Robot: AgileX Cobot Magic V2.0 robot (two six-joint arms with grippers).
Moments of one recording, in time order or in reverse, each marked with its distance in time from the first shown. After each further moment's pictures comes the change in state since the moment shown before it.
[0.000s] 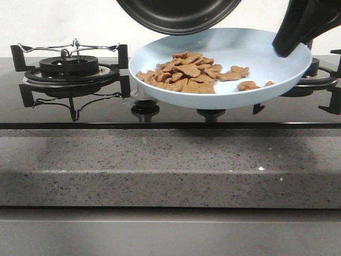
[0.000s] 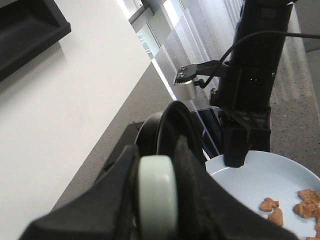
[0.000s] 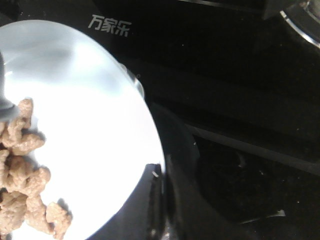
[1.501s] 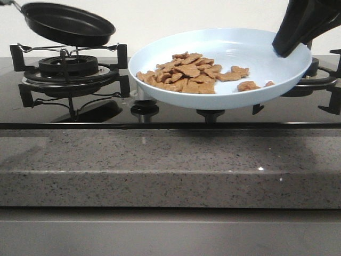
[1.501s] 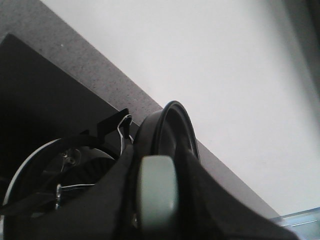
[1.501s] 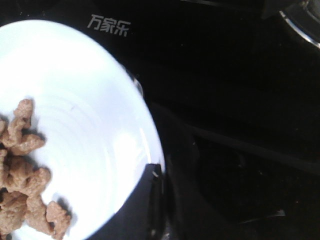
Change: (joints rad) left arm 0.524 0.496 -0.072 -0.349 -0.194 -1.003; right arm 0.000 0.000 0.000 0.000 0.000 0.000
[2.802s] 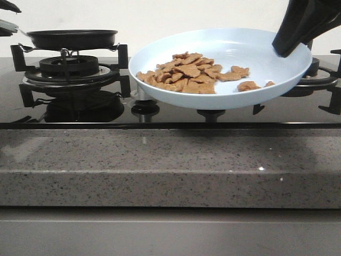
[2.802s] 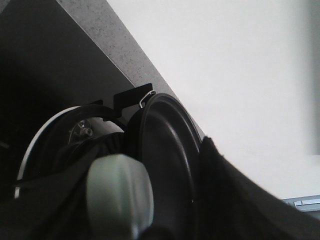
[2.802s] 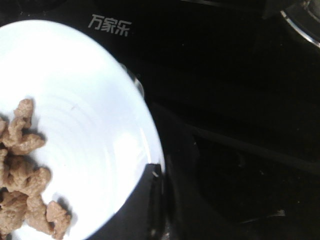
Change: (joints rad) left arm 0.041 0.087 -0.006 0.029 0.122 -0.081; right arm 0.000 0.000 0.000 0.000 0.000 0.000
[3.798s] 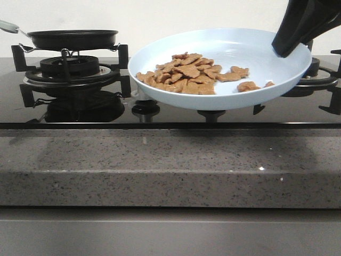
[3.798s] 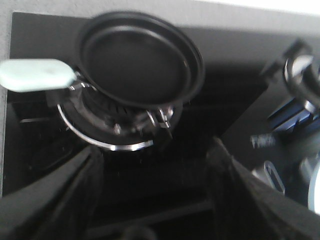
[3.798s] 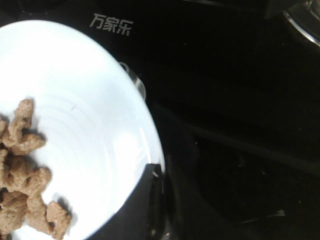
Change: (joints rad) left arm -0.162 -0.557 0.012 1.051 0.057 -0.353; right arm 0.000 0.000 0.000 0.000 0.000 0.000
